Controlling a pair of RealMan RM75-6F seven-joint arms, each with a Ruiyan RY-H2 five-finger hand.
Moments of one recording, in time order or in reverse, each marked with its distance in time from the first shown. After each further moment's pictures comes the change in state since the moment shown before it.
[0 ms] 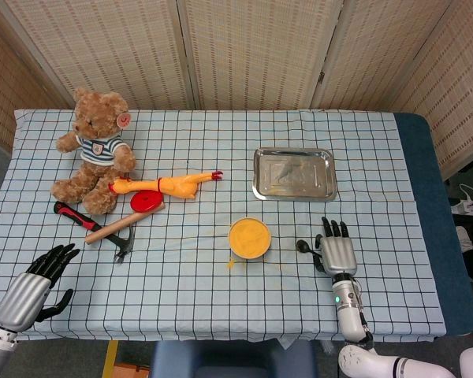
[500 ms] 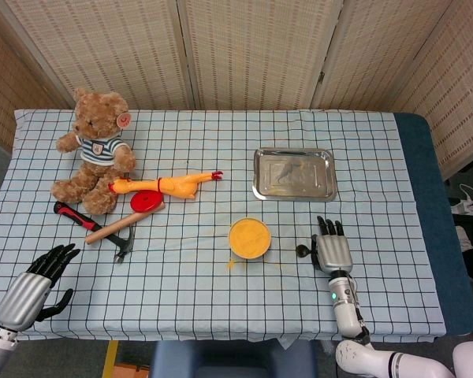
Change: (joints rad) left arm -0.002 -0.002 -0.001 0.010 -0.006 -0.010 -0.004; right arm 0.034 -0.016 -0.004 0.041 0.015 -0.021 0.052
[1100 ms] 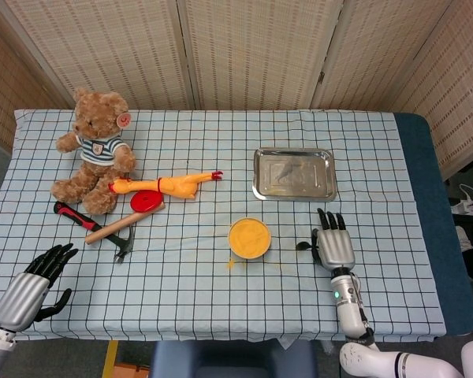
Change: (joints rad) left arm 0.005 0.003 -0.001 -0.003 -0.001 0.007 0.002; right arm 0.011 0.063 -0.001 -0.095 -0.053 0.050 0.008
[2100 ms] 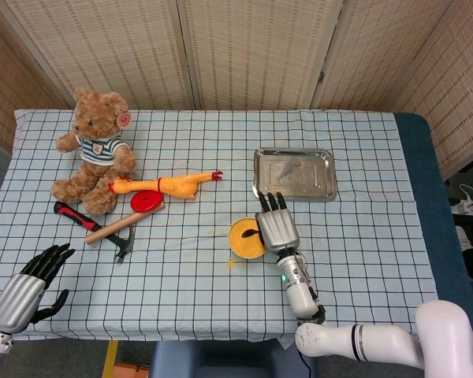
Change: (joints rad) left arm 0.011 0.011 0.002 0.004 0.017 0.030 -0.026; right arm 0.319 -0.119 0.112 -0.055 0.203 -0.002 -0.268
